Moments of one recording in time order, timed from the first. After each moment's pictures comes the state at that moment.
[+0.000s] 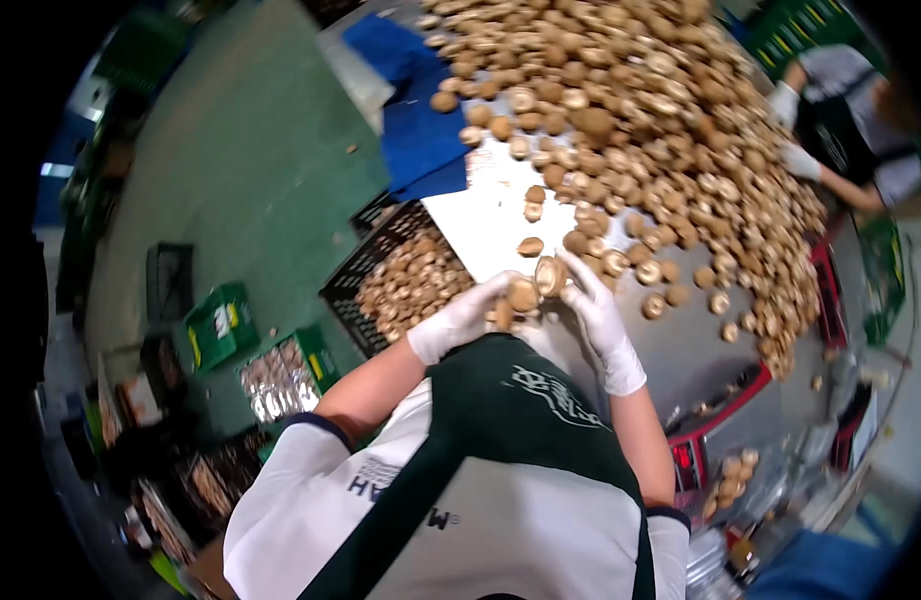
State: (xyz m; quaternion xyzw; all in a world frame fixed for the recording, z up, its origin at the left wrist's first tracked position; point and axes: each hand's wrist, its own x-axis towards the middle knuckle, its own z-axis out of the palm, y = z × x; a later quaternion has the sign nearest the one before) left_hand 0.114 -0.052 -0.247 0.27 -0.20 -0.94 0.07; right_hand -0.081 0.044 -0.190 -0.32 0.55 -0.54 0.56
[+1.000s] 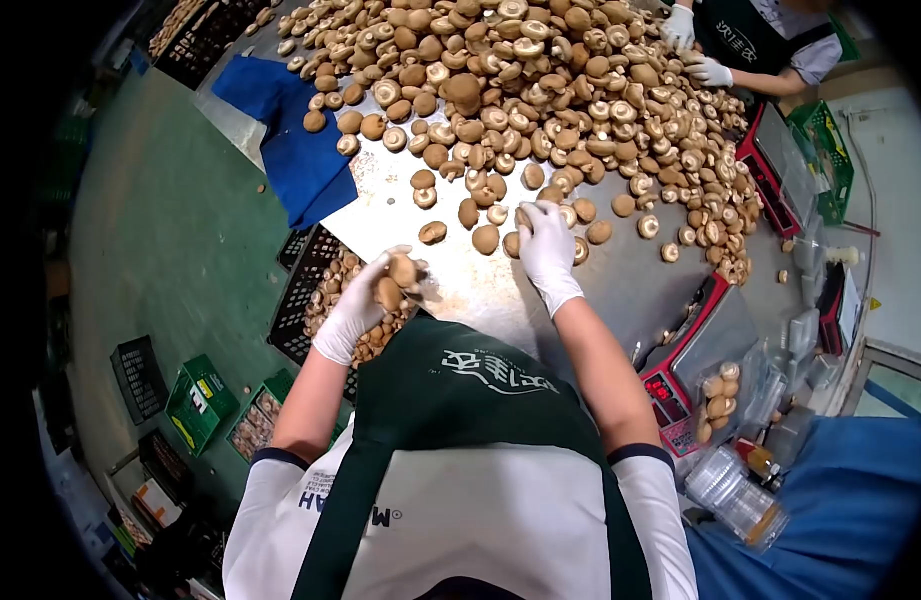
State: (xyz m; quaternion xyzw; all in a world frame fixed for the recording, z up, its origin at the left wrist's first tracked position) left_hand 0.121 -0.098 -0.234 0.32 -0.28 -0.90 0.06; right_hand -0.139 0.048 -0.257 -0.42 0.87 -0.25 0.04
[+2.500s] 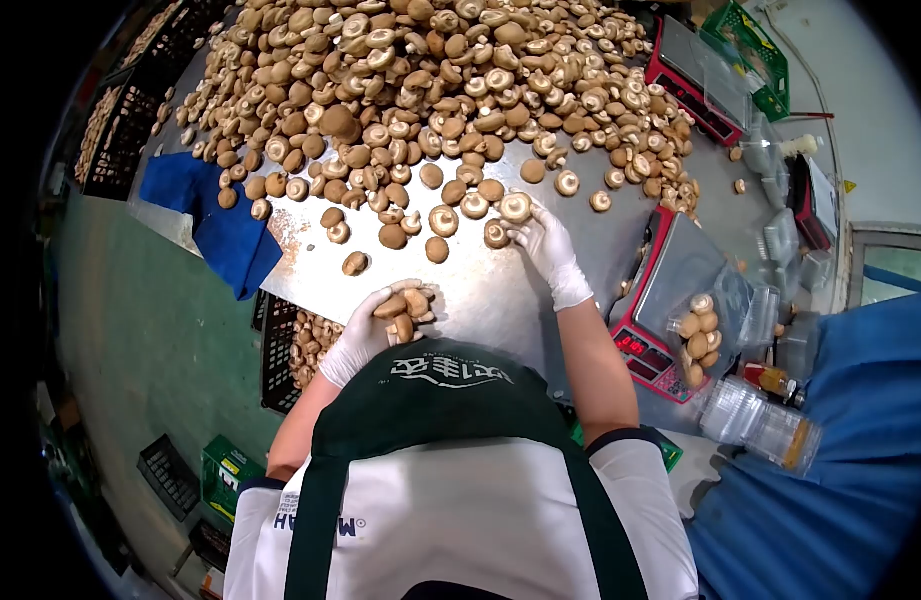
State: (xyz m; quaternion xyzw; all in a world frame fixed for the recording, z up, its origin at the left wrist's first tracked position) left_hand 0.049 -0.043 -0.231 0.26 -0.19 -0.94 -0.12; right_hand -0.216 0.158 -0.263 0.02 0.44 -0.78 0.45
